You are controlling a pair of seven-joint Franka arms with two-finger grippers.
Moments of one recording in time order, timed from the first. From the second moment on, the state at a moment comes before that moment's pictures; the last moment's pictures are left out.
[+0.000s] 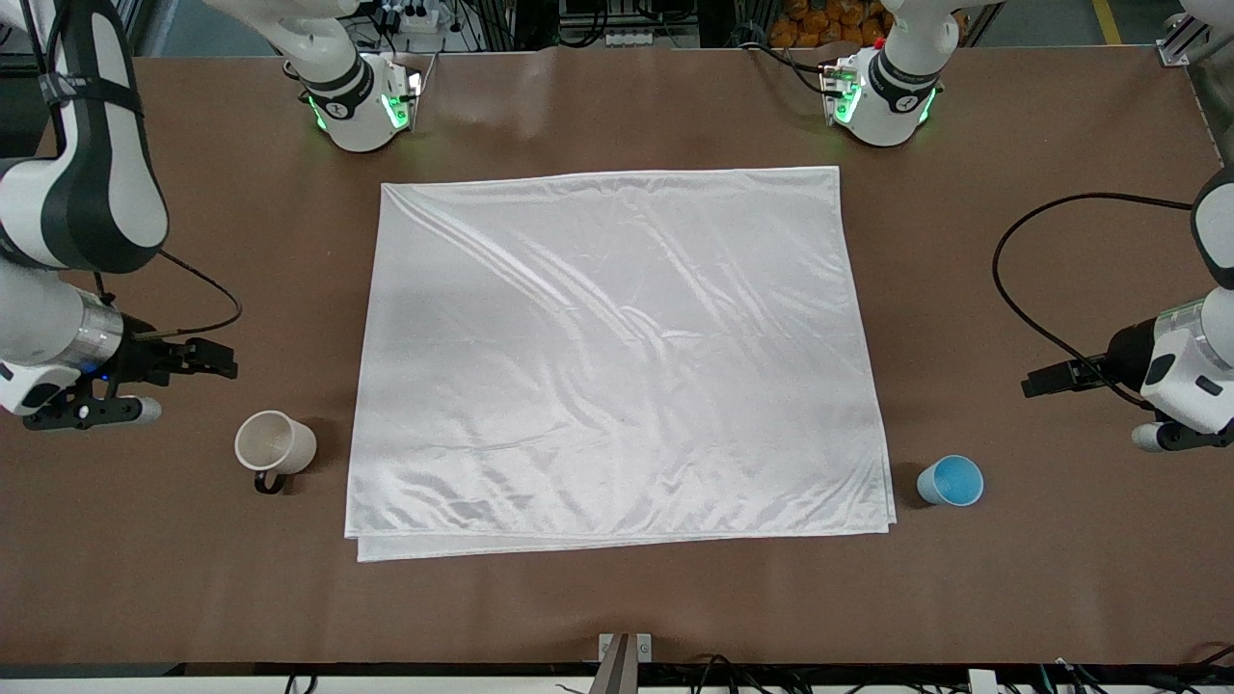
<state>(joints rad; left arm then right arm) 0.15 0.37 -0.14 -1.47 -0.03 1.81 -0.13 -0.07 0.29 0.02 -1.67 0.02 1.90 -0.16</state>
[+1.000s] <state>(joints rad) 0.13 0.66 -0.15 -1.47 0.11 2.20 -0.13 -0.07 0.57 0.02 -1.65 0.02 2.34 -0.16</state>
